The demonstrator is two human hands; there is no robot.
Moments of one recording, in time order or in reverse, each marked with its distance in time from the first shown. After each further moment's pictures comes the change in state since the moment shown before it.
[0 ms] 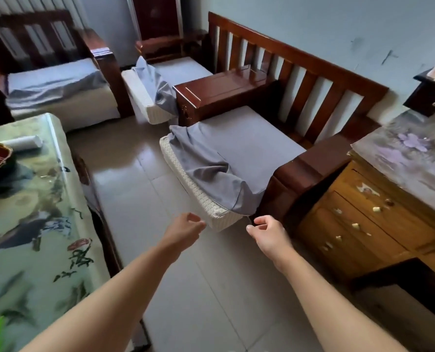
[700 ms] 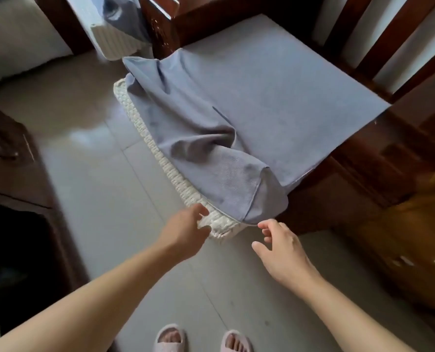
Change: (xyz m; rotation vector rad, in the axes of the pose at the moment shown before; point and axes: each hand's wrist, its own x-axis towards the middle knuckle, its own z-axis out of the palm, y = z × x) left_hand 0.365 -0.075 0.102 0.625 -0.133 0.107; right_hand 0.320 0.096 0.111 -0.389 -0.226 -0.098
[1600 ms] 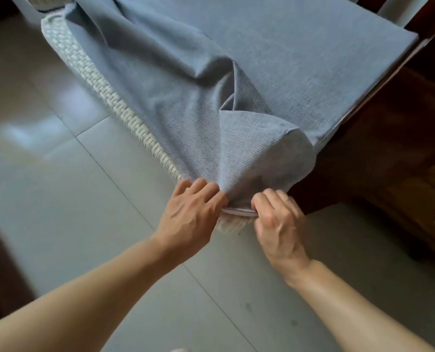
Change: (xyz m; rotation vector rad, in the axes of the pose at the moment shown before) left_hand 0.109 -0.110 0.098 0.417 0.436 0.874; right_hand 0.107 0.043 0.162 -0.483 0.891 -0.422
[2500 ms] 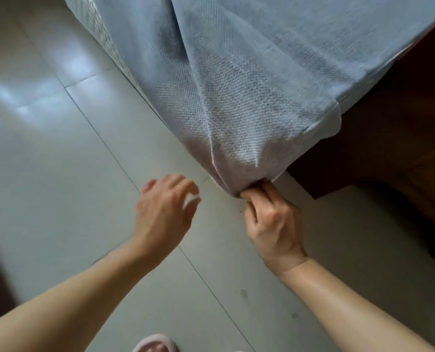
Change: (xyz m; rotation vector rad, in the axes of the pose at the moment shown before) left_hand -0.088 -0.008 0.110 -0.118 0.140 -0.333; right_hand -0.086 0.004 0.078 0.209 -0.043 -0.005
